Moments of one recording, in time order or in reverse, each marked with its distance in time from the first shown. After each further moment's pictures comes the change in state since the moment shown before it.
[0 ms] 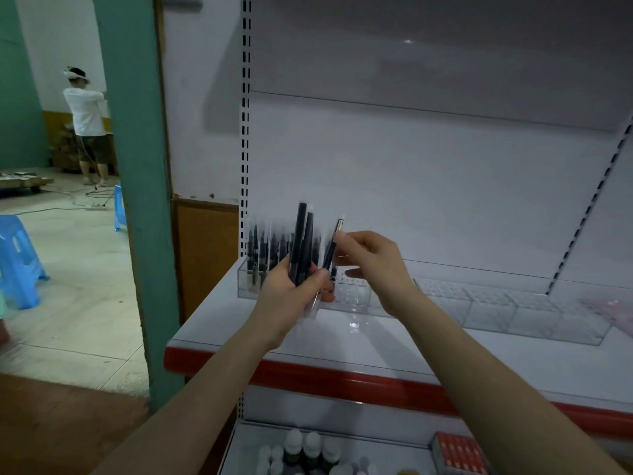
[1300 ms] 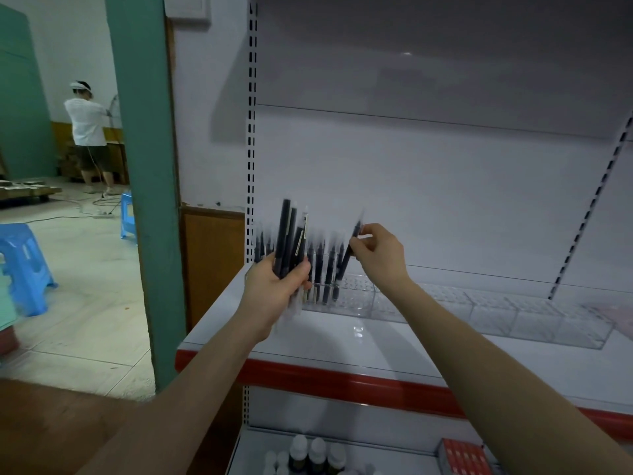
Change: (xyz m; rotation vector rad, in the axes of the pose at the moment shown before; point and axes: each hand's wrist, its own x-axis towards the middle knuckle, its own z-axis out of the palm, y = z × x) left_hand 0.004 0.012 -0.021 0.091 0.122 0.035; right_hand 0.037 0.015 -0.002 -0.356 0.162 -0.121
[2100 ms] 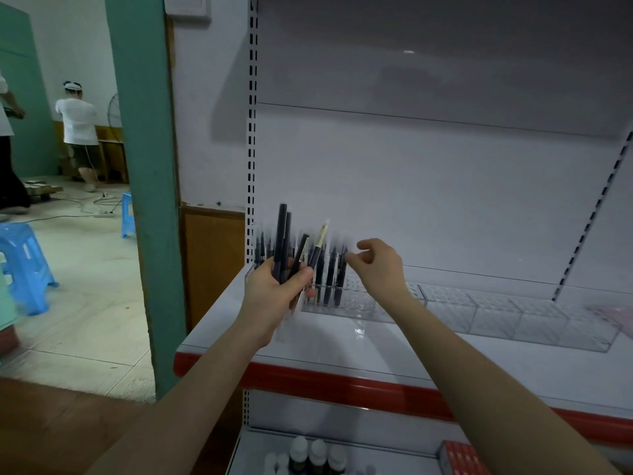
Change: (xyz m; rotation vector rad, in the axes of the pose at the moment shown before) left_hand -0.002 -0.003 0.002 -0.048 0.009 -0.028; right_hand -0.010 0.008 0.006 -0.097 -0.023 0.060
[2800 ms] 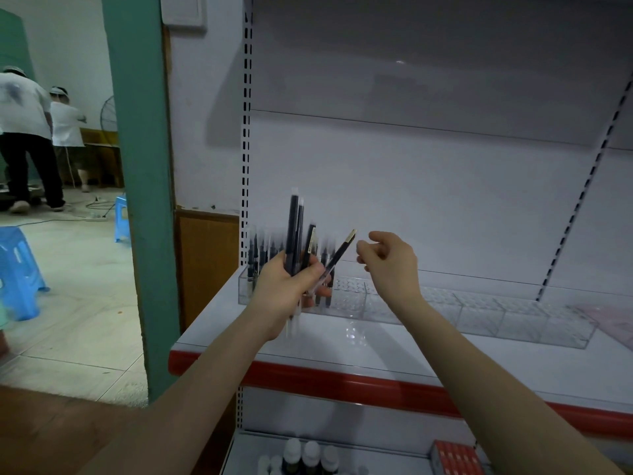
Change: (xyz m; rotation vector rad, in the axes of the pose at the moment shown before) left_hand -0.007 0.020 0.018 -0.022 -0.127 -0.070; right_hand -0.020 -0.013 -0.030 0.209 0.130 -0.059
